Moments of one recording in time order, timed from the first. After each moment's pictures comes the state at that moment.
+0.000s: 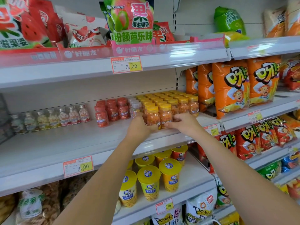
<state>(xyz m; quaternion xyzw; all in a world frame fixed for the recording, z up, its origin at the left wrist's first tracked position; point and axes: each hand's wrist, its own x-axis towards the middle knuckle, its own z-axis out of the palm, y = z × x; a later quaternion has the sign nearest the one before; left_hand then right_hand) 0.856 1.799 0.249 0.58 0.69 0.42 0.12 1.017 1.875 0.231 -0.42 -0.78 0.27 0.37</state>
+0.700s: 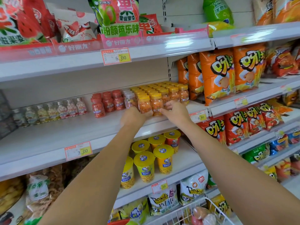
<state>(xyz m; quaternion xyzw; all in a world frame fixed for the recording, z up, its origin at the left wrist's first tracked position) 0.869 1.798 0.244 0.50 0.81 0.31 0.02 1.015 1.855 0.224 -0.48 -0.74 0.19 0.43</state>
